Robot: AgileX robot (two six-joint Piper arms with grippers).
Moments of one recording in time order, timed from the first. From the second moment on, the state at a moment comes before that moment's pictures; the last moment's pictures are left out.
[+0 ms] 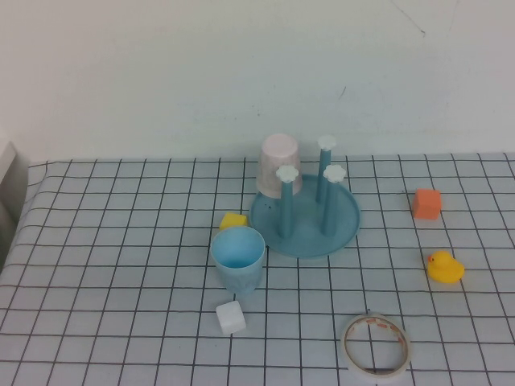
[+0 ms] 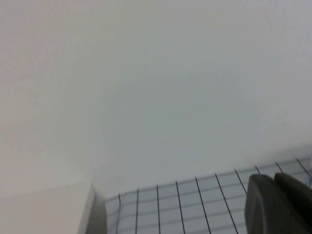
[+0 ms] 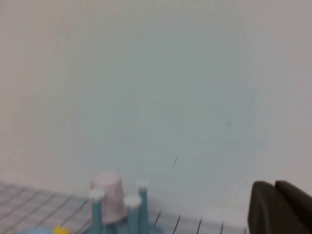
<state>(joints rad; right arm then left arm) -0.07 0.26 -0.12 -1.05 -0.41 1.04 -0.08 0.27 -0.40 -0.11 0.19 0.22</state>
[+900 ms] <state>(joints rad) -0.07 0.46 -0.14 -0.97 -0.39 1.16 -0.08 0.43 -0.40 -0.14 0.49 0.21</state>
